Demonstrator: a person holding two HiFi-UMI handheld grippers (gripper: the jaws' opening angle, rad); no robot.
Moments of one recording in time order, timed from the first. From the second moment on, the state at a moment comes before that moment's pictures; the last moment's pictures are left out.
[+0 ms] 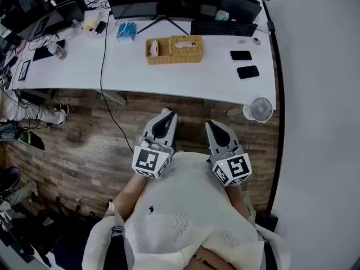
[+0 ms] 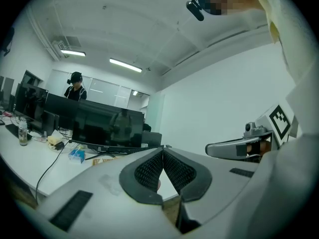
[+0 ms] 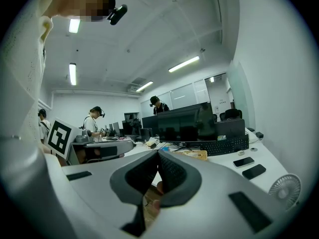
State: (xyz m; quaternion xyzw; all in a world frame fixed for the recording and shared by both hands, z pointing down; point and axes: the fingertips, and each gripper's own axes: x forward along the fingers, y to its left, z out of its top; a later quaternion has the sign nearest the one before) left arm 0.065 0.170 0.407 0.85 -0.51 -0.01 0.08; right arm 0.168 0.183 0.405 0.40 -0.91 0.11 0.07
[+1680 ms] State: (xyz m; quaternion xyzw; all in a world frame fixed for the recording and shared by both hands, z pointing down) left arm -0.033 -0.119 0.451 0.89 -0.43 0.04 0.11; right arm 0.065 -0.076 0.418 0.48 -0.86 0.12 0.13
